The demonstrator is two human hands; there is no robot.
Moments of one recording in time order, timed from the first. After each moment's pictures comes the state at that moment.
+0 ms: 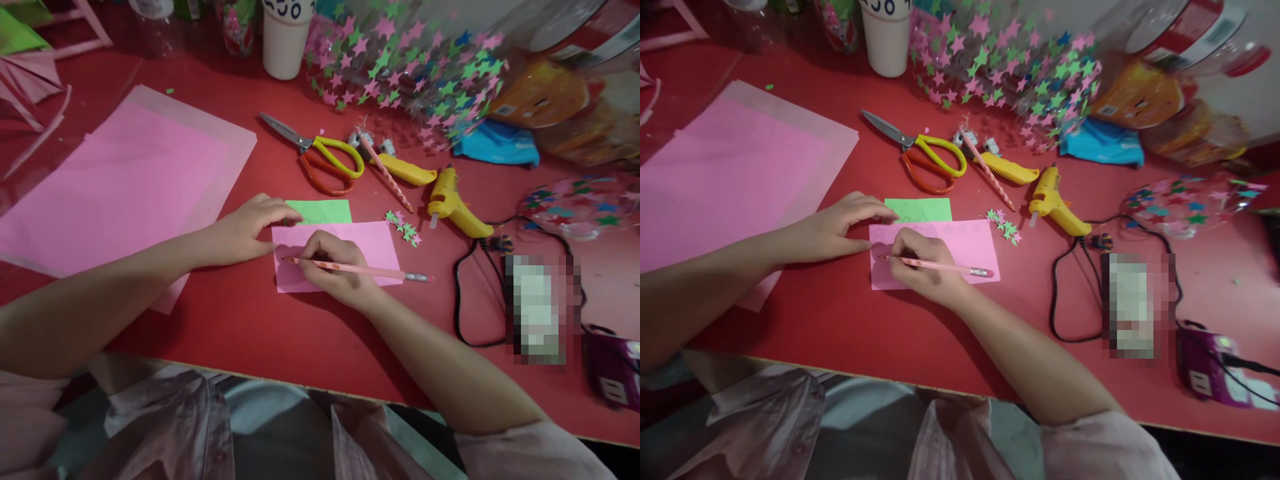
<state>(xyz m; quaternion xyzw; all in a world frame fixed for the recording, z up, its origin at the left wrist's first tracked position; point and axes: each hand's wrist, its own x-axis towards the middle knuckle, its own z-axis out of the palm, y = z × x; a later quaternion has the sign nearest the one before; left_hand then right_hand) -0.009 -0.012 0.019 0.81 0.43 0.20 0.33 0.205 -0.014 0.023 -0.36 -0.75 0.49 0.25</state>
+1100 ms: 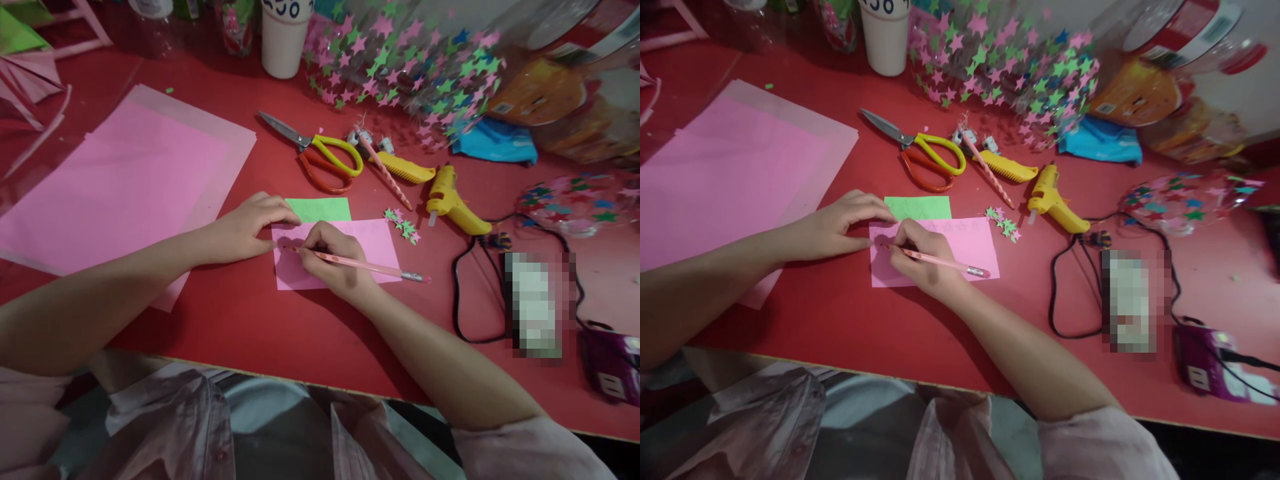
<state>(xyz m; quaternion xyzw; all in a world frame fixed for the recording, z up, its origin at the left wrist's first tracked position) -0.008 -0.012 0.022 0.81 0.44 0.19 0.33 0.199 -0.015 0.026 -0.41 -0.74 0.46 0.26</state>
